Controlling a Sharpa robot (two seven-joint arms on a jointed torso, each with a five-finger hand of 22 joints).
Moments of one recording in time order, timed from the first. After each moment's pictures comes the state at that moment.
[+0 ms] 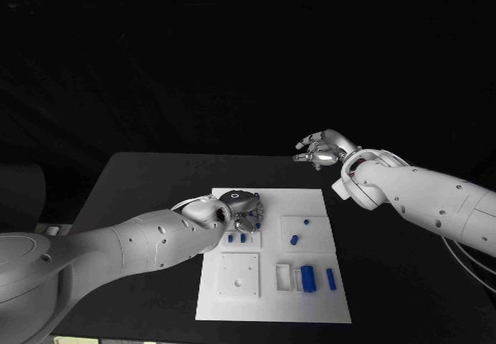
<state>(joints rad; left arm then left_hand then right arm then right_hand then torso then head) 1.13 -0.41 -0.20 1.02 -1.51 -0.32 0.07 1.15 -0.19 0.66 -0.25 0.06 0.93 0.14 0.25 0.57 1.13 0.10 0.13 0.20 1.07 -0.01 1.13 0.63 0.07 0.86 -0.11 1.00 1.23 1.25 -0.60 -0.03 1.11 -0.93 -0.39 0.05 0.95 -0.18 0.55 -0.23 0.45 0.76 0.19 0.25 0.44 0.83 0.08 1.13 0.70 1.07 -0.03 1.14 0.85 0.20 1.08 0.03 0.75 1.30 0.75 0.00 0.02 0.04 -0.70</state>
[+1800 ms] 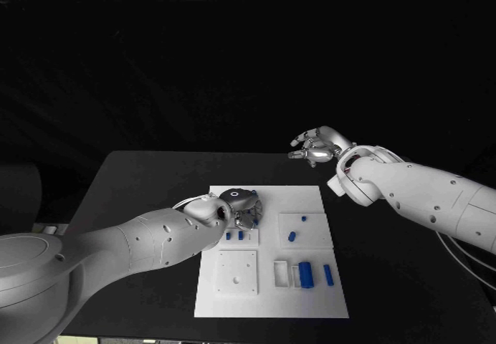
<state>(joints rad) 1.12 -0.36 -0.21 0.94 -1.51 -0.32 0.08 1.15 -0.13 0.66 -0.25 0.06 0.98 0.12 0.27 0.55 1.23 0.07 0.12 0.20 1.14 -0.04 1.20 0.63 0.08 0.90 -0.12 1.02 1.25 1.26 -0.60 -0.03 1.12 -0.93 -0.39 0.05 0.95 -0.18 0.55 -0.23 0.45 0.76 0.19 0.26 0.44 0.83 0.08 1.13 0.69 1.07 -0.03 1.14 0.85 0.20 1.08 0.03 0.74 1.30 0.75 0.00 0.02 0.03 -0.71</state>
